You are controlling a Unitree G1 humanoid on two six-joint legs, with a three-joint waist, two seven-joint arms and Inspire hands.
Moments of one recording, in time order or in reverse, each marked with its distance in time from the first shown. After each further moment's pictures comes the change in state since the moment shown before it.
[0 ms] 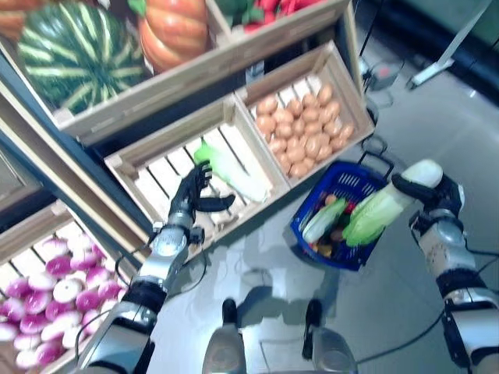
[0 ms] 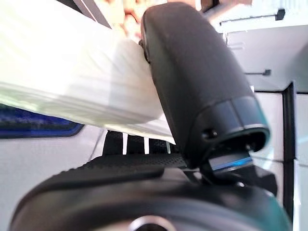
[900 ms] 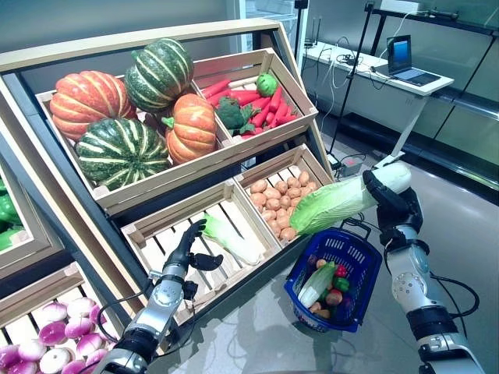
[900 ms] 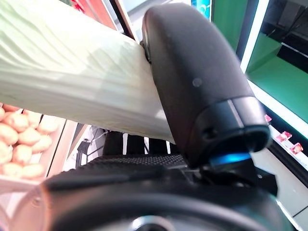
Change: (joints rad) left arm 0.342 -0.011 -0.003 0.068 0.369 0.015 0.040; right arm 0.368 0.220 -0.031 -0.485 0.268 -0.085 0.094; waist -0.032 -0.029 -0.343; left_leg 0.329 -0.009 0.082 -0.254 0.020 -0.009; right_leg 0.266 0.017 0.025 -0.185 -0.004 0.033
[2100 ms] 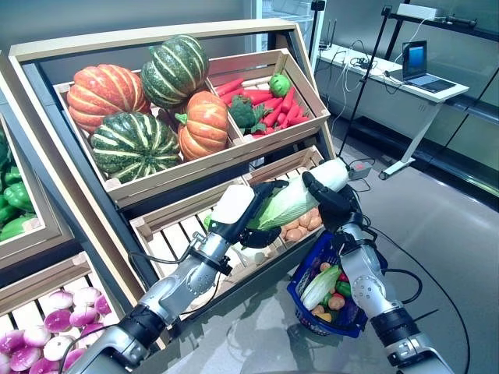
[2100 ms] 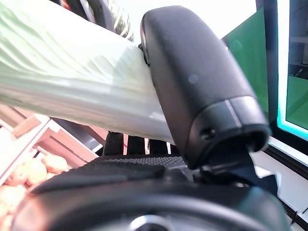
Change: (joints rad) left arm -0.112 0.110 -0.278 -0.445 0.520 -0.190 0.192; right arm -0.006 0.142 0.219 -0.144 0.009 0.023 0.031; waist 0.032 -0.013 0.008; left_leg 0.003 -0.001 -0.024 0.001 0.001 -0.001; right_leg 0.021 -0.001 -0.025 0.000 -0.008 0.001
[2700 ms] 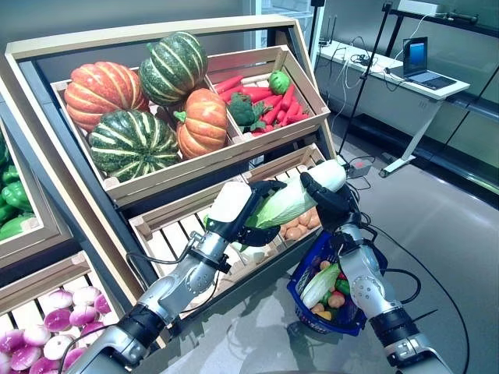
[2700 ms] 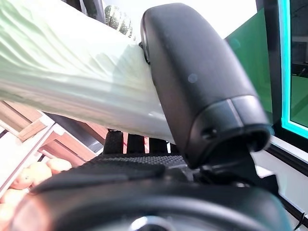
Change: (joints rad) left arm -0.004 0.002 0.024 0.000 0.072 0.006 0.073; right arm 0.000 0.021 0.012 -0.002 0.005 0.004 0.025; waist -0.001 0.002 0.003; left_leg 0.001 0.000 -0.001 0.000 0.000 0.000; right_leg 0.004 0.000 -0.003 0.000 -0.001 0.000
